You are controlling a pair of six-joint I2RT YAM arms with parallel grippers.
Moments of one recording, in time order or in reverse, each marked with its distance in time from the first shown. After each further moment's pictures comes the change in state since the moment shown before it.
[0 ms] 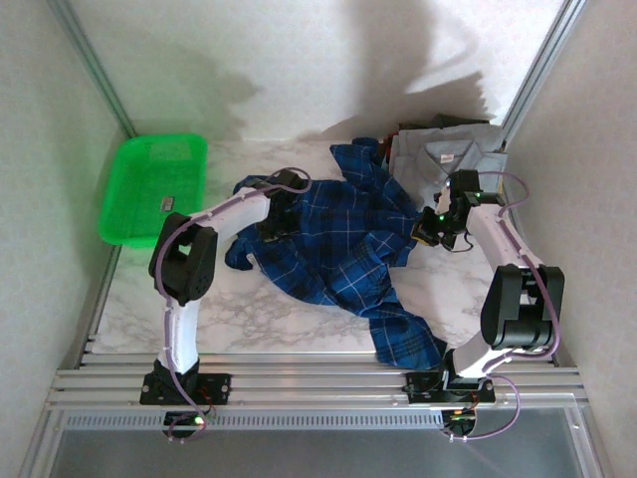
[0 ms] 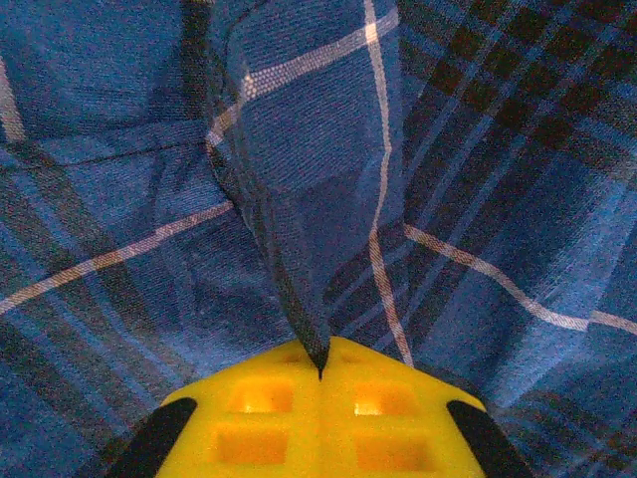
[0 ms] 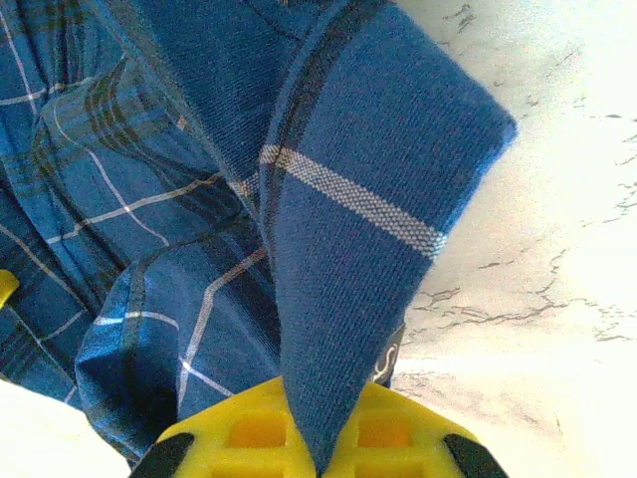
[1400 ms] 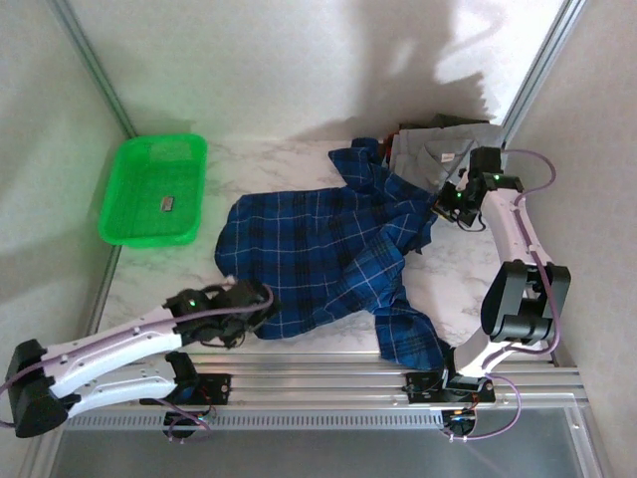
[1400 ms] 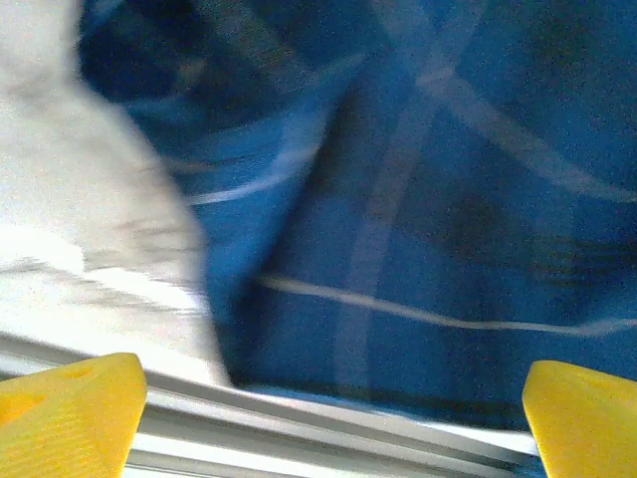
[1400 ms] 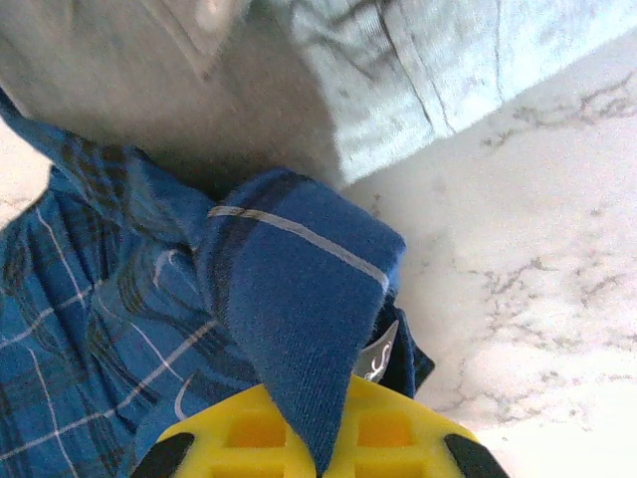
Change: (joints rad) left arm -0.473 -1.129 -0.822 -0.023 -0.128 -0.763; right arm -0.082 0.033 0.181 -0.018 0.132 0.048
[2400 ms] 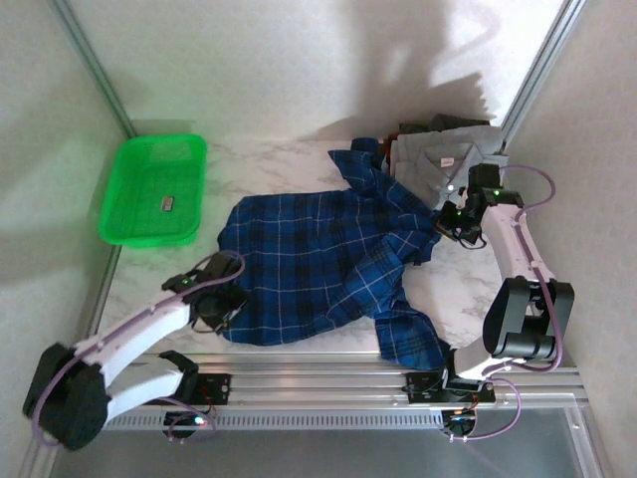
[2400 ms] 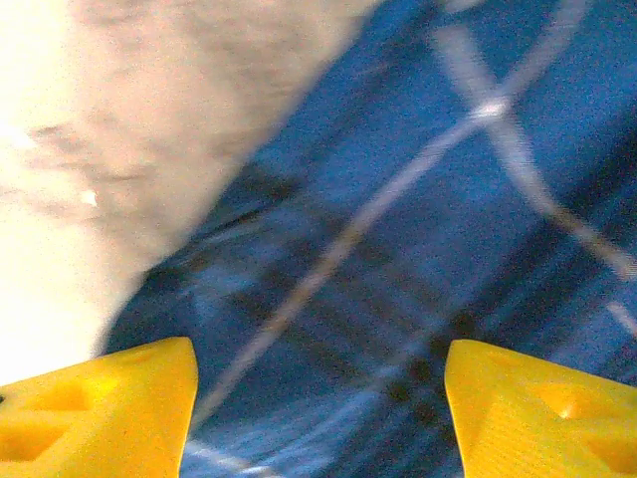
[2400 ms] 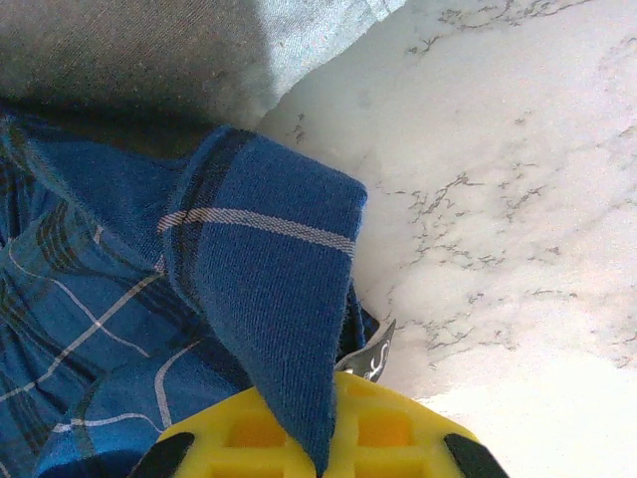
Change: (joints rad) left arm 0.490 0.082 -0.231 0.096 0.215 0.256; right arm 0.000 -0.097 -0.131 -0.036 0.068 -0.048
